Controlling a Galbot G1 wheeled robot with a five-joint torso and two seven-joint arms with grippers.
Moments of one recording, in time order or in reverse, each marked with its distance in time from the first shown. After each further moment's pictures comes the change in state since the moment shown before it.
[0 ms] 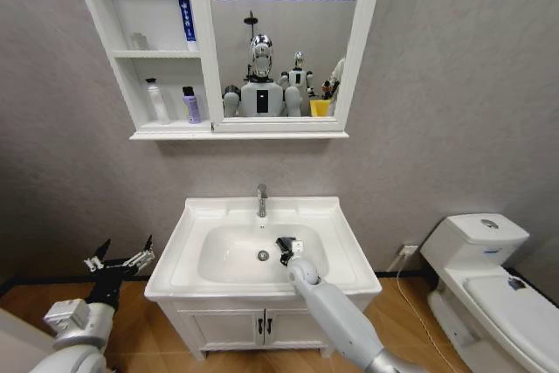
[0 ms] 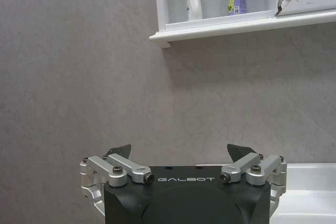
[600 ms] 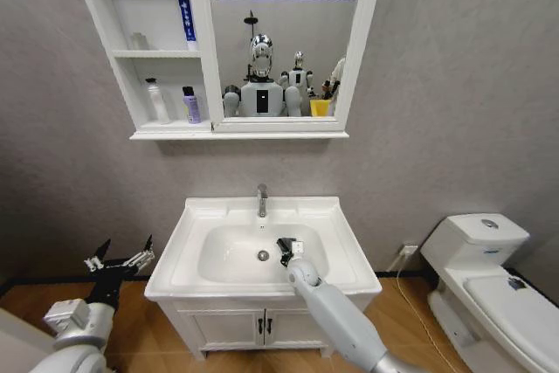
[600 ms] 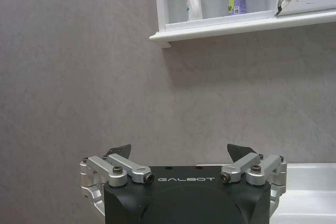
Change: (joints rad) left arm 0.000 0.000 0.000 0.000 0.000 0.000 0.000; right arm -0.044 -0.080 0.018 0.126 0.056 -0.055 0.105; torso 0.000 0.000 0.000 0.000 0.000
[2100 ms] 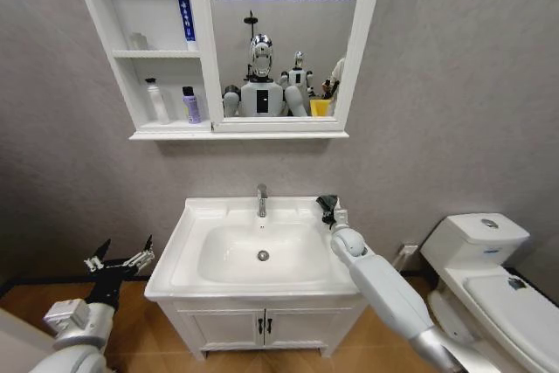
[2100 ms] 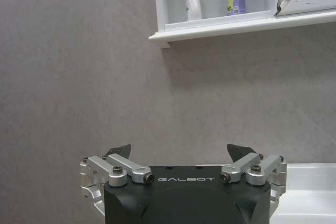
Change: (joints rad) left arm 0.000 0.000 0.000 0.000 0.000 0.000 0.000; right arm 0.137 -0.190 0.179 -0.091 -0.259 0.154 -0.267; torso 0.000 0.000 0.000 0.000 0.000
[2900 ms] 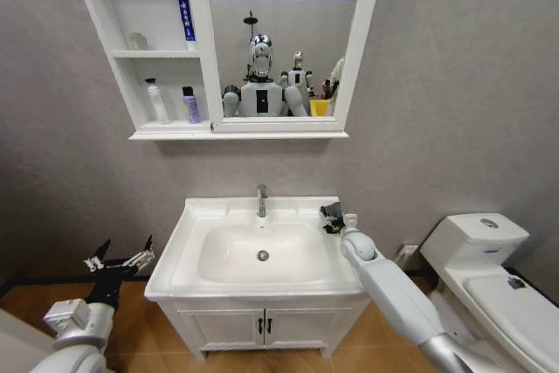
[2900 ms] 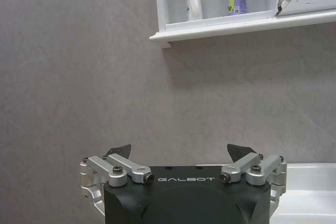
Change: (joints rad) left arm 0.000 0.000 0.000 0.000 0.000 0.000 0.000; right arm -0.074 -0.052 0.051 0.040 -0.001 0.047 -0.048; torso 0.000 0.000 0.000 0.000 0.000
